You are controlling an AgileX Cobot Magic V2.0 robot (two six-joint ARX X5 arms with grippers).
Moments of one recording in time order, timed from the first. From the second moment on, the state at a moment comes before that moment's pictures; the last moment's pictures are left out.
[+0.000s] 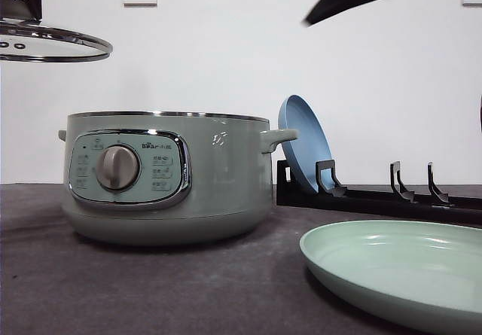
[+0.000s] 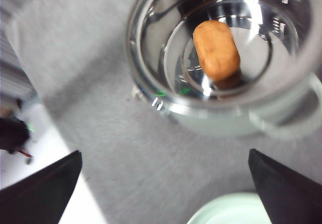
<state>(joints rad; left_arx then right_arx) 0.00 1.82 2.25 -1.39 0.02 0.08 0.56 1.48 1.52 -0.92 -0.49 0.00</state>
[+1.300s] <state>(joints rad) 0.00 1.82 2.25 -1.40 0.02 0.07 0.70 2.30 2.16 -0.94 -0.24 -0.24</state>
